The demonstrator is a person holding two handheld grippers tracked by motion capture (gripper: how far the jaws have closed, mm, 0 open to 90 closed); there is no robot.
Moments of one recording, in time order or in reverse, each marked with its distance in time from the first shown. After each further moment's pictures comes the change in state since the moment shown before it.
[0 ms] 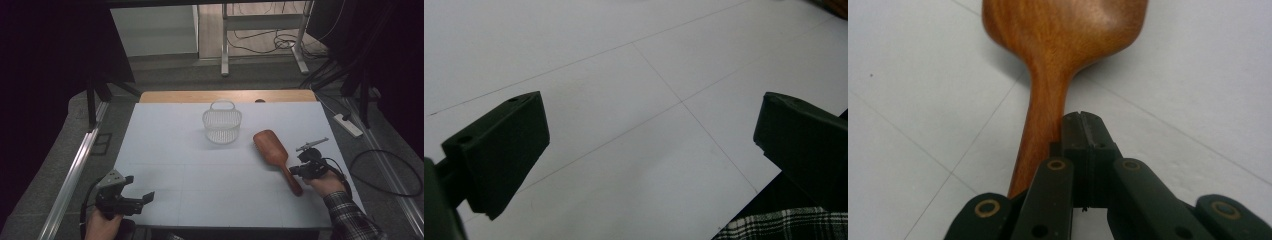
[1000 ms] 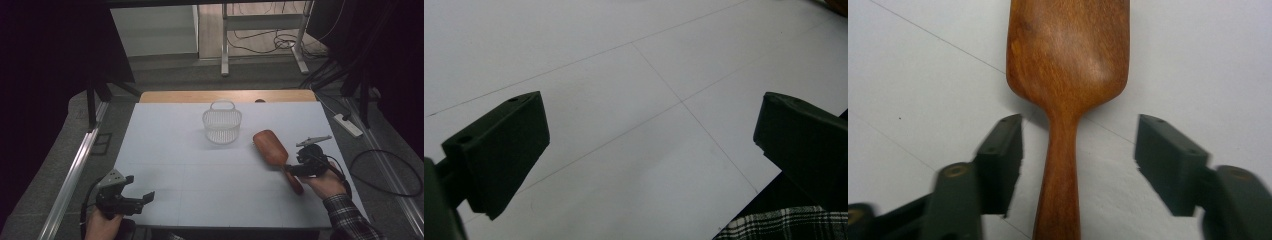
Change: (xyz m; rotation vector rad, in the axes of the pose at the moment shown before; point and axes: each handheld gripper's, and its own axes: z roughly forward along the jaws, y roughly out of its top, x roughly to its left) left arm 0.000 0.000 0.001 0.001 0.000 -0.001; right arm 0.022 0.013 -0.026 -0.115 -0.097 0.005
